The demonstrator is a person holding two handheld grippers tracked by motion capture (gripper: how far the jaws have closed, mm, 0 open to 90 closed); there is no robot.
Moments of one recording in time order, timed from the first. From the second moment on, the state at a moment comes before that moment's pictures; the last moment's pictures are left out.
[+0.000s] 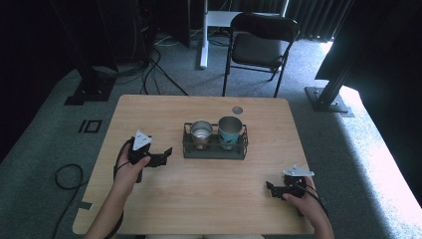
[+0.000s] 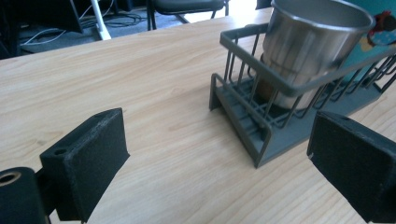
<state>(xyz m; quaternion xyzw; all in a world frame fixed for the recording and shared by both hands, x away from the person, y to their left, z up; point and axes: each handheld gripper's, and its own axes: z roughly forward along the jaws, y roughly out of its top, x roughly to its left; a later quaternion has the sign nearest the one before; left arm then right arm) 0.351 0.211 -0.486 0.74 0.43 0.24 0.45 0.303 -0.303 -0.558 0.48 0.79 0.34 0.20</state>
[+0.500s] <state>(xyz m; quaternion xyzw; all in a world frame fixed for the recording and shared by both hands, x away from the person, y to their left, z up) 0.325 0.238 -0.505 0.73 0.47 0.25 0.43 0.303 -0.303 -0.558 0.48 0.79 0.34 0.20</state>
